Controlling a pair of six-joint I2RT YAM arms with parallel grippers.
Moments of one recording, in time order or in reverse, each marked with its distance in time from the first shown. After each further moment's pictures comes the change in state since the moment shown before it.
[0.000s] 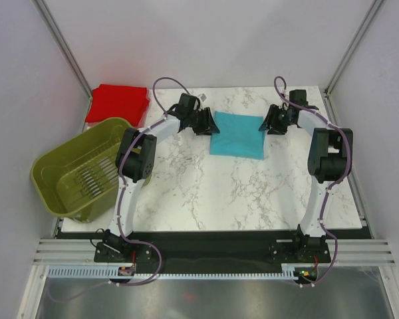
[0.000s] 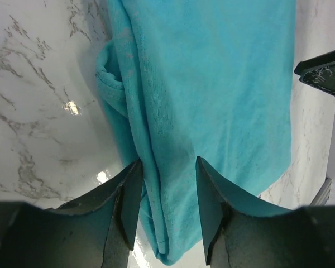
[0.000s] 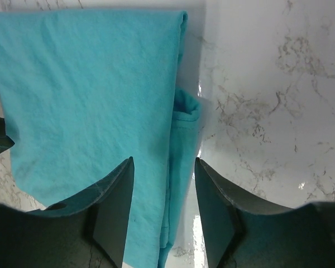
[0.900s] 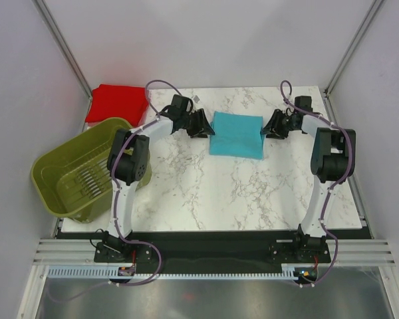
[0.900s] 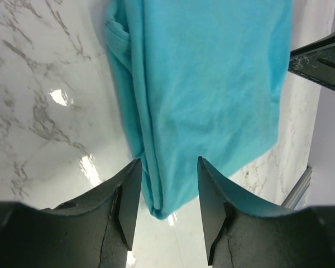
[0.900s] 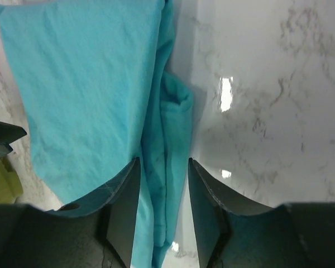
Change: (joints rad) left arm 0.031 -0.086 -0.120 0.003 0.045 -0.028; right arm -0.054 0.027 -0.075 0.098 -0.150 0.043
